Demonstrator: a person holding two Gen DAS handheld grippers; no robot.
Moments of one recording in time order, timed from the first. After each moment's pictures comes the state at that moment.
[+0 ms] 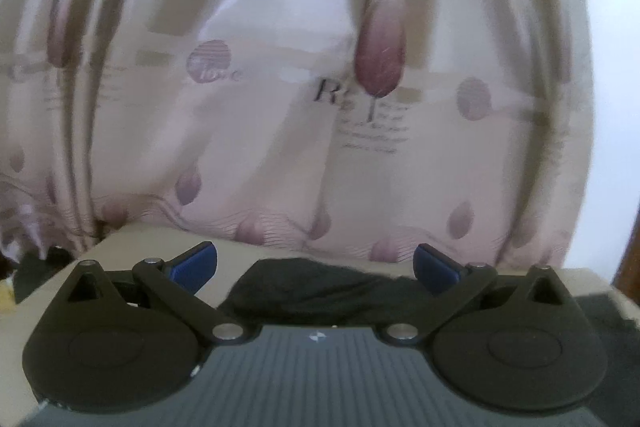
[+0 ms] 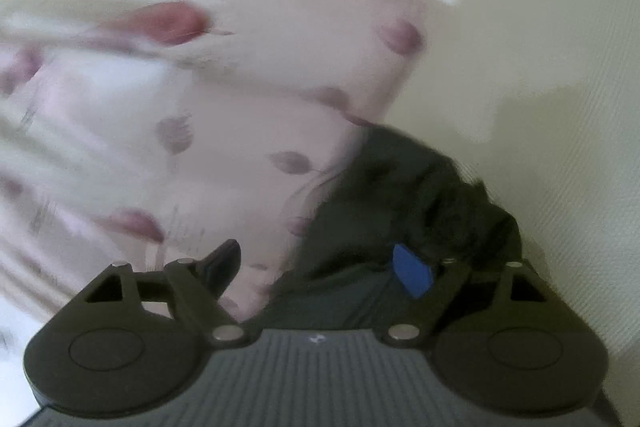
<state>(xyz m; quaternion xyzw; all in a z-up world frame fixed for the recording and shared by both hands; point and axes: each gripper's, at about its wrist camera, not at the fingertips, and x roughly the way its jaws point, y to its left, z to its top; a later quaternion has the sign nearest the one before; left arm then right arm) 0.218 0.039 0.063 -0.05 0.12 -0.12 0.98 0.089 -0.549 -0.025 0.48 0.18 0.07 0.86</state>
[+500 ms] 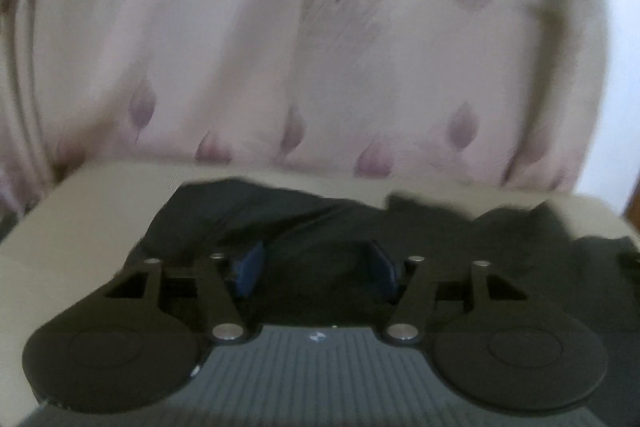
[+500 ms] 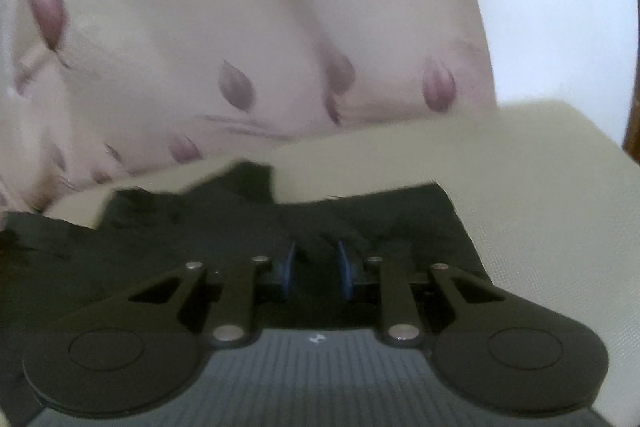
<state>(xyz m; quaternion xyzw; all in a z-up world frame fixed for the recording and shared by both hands) 0.287 -0.015 0.005 0.00 0.26 -0.12 0.96 0.206 -0.491 -0.036 0.16 0.31 -0.02 0.94</state>
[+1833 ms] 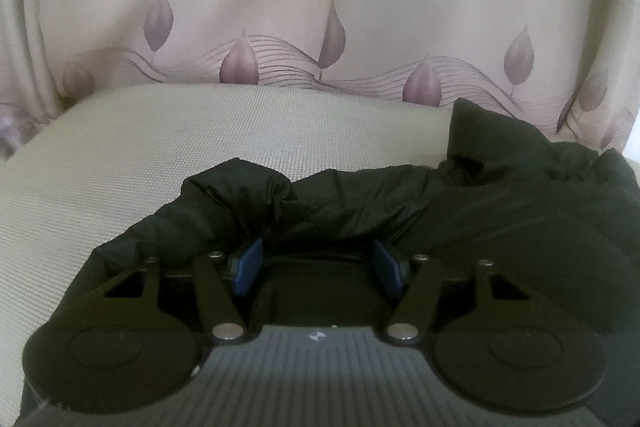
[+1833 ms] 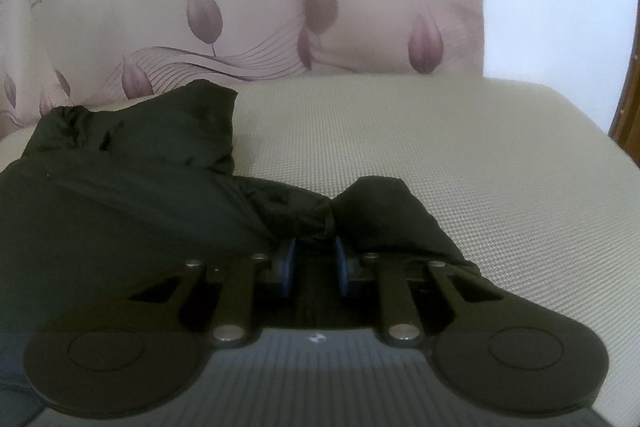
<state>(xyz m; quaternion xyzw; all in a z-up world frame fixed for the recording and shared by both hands) 0.314 -0.006 -0.057 0.00 0.31 -0.08 0.95 0.213 -0.463 -0.074 0.07 0.34 -0.07 0.94</state>
